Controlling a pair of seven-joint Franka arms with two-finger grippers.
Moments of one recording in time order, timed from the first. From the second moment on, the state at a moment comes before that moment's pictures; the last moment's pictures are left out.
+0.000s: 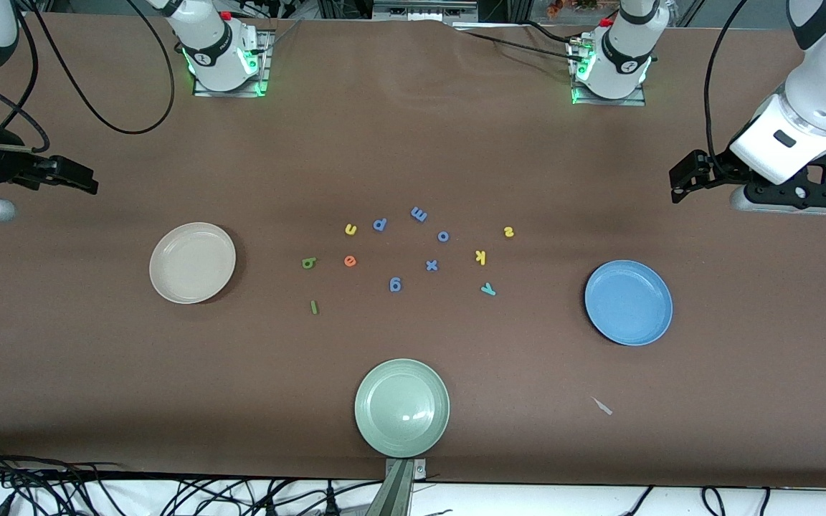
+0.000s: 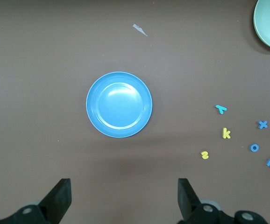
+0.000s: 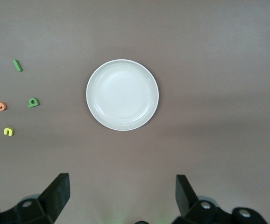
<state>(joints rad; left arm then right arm) -0.06 0.02 -0.09 -1.65 0.01 1.69 -0.11 -0.04 0.07 0.02 -1.64 0.00 1.58 0.04</state>
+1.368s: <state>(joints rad) -0.06 0.03 -0.09 -1.65 0.01 1.69 -0.11 -0.04 0.07 0.02 -1.64 0.00 1.58 0.04</state>
